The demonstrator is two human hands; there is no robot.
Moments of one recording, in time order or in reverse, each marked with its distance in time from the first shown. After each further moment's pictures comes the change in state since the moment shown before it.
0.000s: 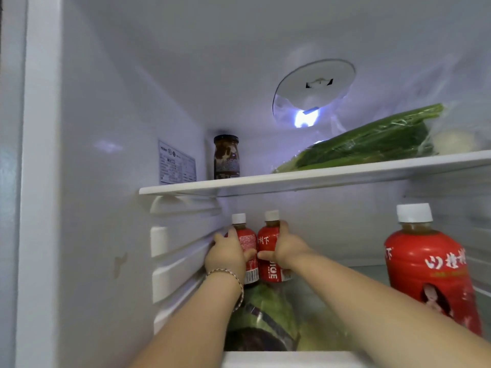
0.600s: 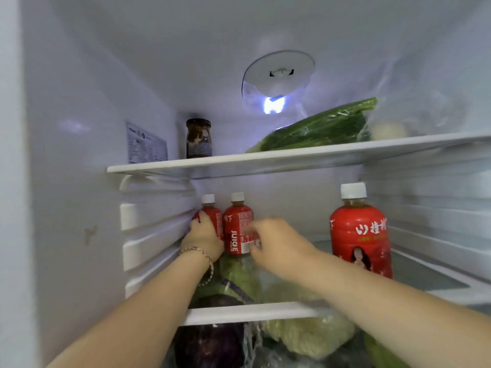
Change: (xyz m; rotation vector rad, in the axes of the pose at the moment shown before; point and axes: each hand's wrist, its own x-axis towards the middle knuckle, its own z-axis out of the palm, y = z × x) left_hand -0.017 0.006 0.007 -0.159 0.017 0.017; right_hand -0.129 -0.007 -0.056 -0.309 0.006 -0.323
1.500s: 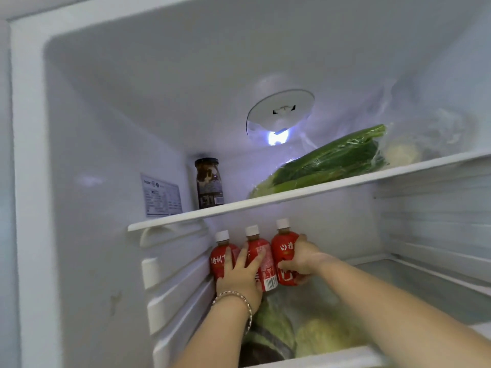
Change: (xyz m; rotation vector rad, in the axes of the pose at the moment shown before) left_hand -0.006 0.002 0.009 0.366 -0.172 0.349; right_hand 0.095 0.060 0.025 0.363 -0.034 0.511
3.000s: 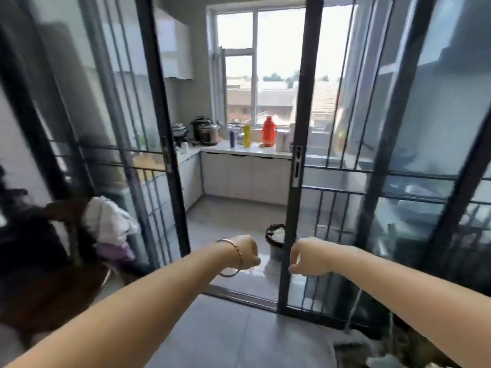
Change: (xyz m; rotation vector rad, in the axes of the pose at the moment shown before) left_hand -0.910 0.246 -0.221 0.024 -0.277 -1.791; right_hand -0.837 0.019 0.043 -0.571 -1.378 -1.788
